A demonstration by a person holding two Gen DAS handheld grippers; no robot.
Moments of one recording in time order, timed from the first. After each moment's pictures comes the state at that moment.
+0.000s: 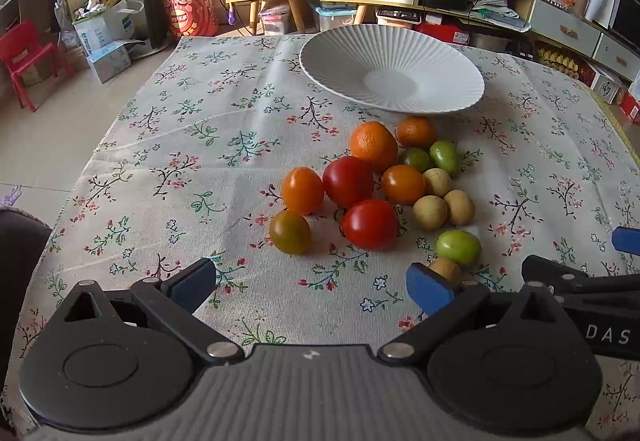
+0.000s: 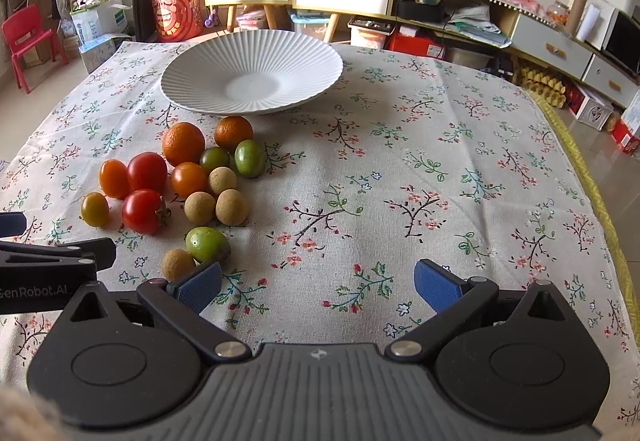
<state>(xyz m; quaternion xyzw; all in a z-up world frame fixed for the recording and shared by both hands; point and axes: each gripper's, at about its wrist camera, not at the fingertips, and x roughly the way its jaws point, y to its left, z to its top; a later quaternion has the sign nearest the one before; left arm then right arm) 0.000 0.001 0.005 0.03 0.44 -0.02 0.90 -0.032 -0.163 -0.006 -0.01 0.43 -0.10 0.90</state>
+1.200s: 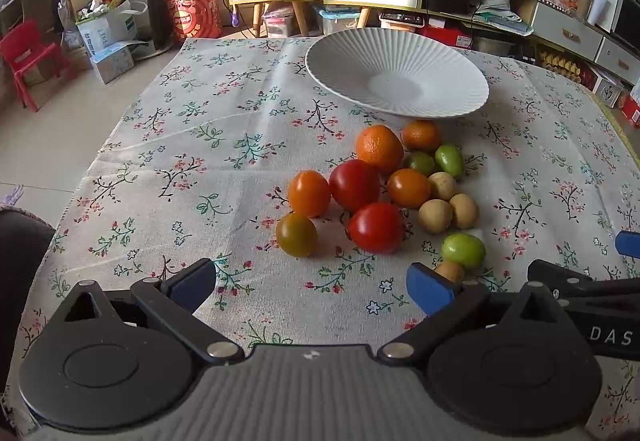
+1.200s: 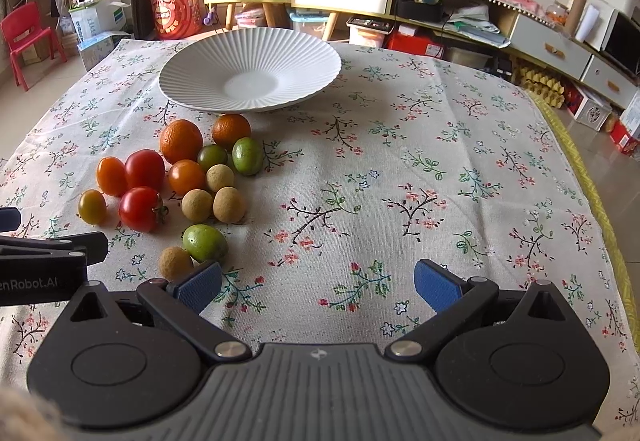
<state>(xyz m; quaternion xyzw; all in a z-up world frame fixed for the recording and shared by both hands) 0.000 0.006 0.007 0.03 0.44 -0.02 0.90 -0.032 -0.162 -0.007 -0.01 0.43 -0.10 0.90</state>
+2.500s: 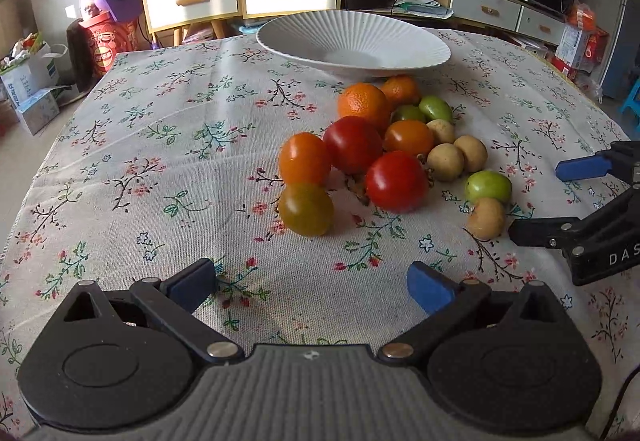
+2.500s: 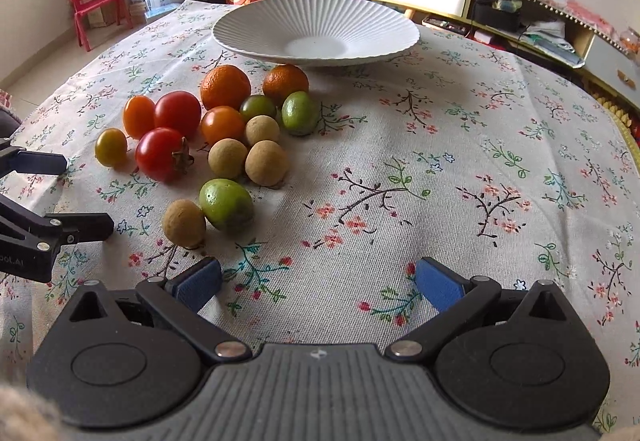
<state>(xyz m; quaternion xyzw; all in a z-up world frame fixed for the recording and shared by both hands) 0.007 0.047 -0.050 0.08 0.39 -0.16 0.90 -0.024 -0.166 -0.052 -0.05 0.42 0.02 0.91</state>
